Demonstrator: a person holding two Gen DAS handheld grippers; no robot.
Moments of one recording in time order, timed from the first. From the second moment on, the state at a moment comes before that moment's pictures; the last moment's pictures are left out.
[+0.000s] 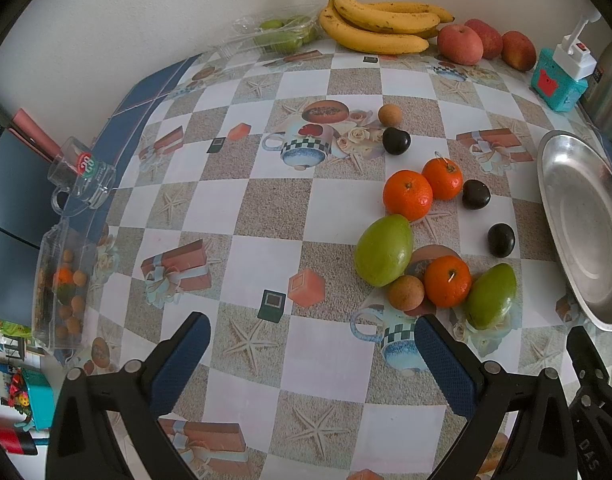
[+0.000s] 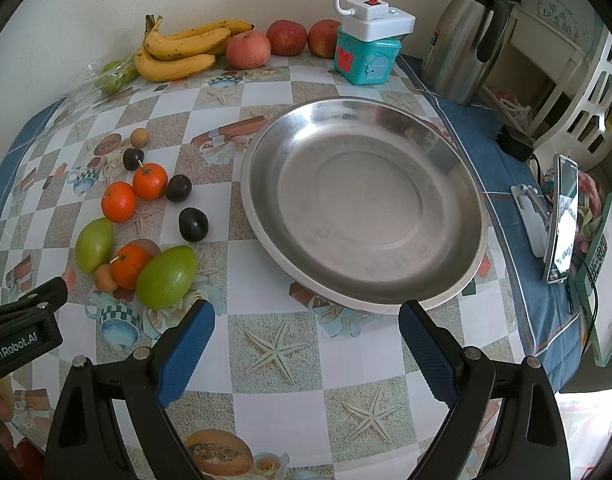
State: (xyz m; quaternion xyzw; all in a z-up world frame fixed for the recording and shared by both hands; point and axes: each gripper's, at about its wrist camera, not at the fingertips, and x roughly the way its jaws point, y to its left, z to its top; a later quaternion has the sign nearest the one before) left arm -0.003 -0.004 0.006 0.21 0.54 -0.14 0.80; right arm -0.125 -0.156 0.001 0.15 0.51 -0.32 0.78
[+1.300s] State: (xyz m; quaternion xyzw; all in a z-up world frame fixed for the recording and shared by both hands) left arm 0.030 0.011 0.000 0.10 0.58 -0.12 0.80; right arm -0.094 -0.151 -0.012 0.23 0.52 -0.24 0.79
